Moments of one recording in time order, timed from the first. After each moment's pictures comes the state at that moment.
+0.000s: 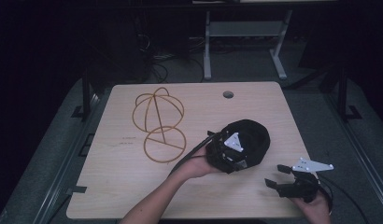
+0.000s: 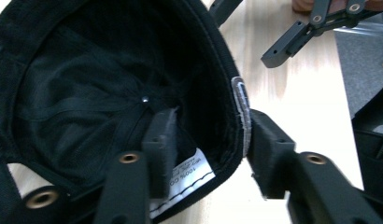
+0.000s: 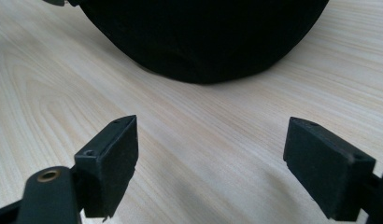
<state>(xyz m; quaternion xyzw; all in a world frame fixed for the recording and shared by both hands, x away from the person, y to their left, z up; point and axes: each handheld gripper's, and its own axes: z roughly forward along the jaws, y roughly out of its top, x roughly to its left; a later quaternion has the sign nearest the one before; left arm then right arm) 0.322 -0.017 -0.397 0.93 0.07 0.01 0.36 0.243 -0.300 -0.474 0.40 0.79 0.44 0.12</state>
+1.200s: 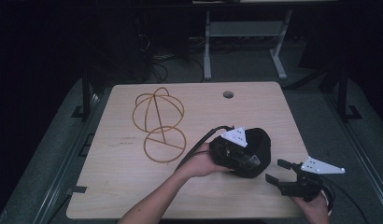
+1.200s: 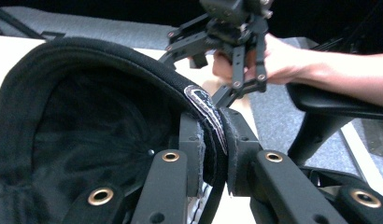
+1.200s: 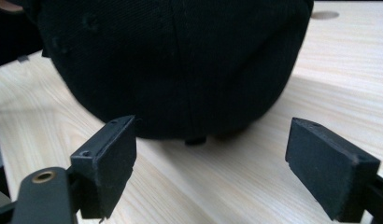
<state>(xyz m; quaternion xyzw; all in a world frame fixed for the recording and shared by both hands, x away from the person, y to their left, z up) 0.306 -0.023 -0.348 0.89 0.01 -0.06 0.46 0.235 -0.301 -0.458 0.38 0.74 0.54 0.13</state>
